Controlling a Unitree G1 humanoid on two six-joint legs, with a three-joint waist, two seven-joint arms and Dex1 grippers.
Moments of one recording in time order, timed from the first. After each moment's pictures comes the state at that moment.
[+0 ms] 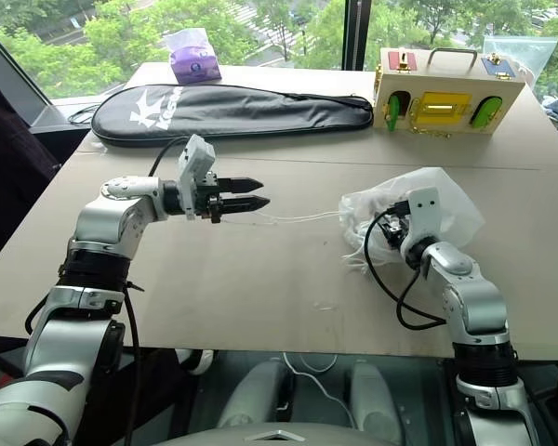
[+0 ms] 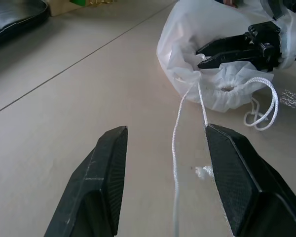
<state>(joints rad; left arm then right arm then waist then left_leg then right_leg) -0.76 0.59 -0.04 0.37 -0.35 0.49 -1.21 -0.27 -0.33 -0.05 -0.24 0.33 0.73 0.21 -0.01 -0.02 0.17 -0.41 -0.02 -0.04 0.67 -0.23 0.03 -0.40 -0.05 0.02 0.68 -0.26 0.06</state>
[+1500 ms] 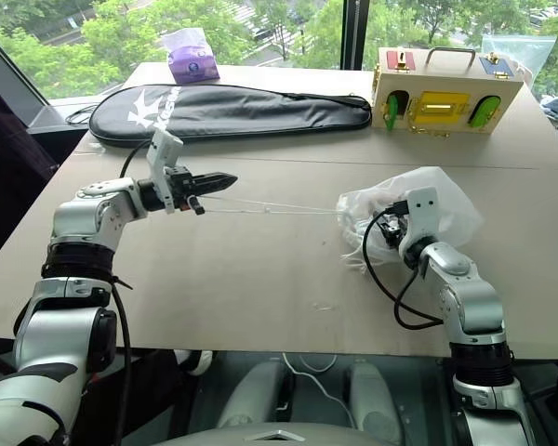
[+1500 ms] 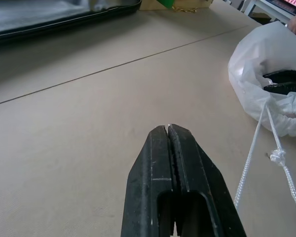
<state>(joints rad) -0.80 0.63 0.07 0.57 -0.36 0.54 -1.11 -0.27 -0.31 -0.05 -0.23 0.31 0.71 0.21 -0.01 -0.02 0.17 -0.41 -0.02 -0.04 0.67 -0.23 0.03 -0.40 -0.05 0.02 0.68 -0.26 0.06</state>
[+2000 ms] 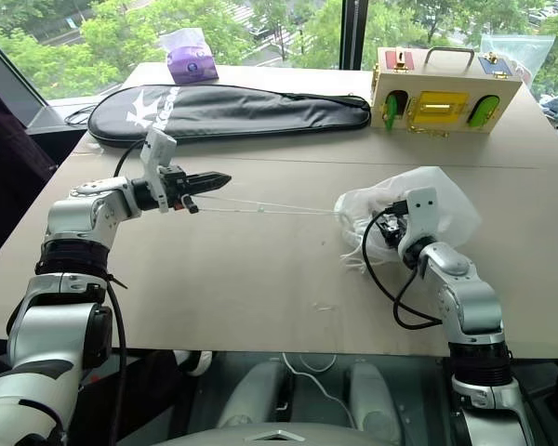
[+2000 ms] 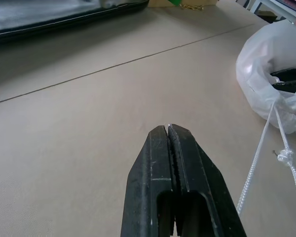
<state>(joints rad) -0.82 0.64 0.07 0.64 -0.34 0.51 -1.13 -0.27 -0.30 -0.05 -0.22 0.31 0.70 0.21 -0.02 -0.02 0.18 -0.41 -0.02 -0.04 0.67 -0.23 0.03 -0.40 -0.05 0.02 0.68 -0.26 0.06</state>
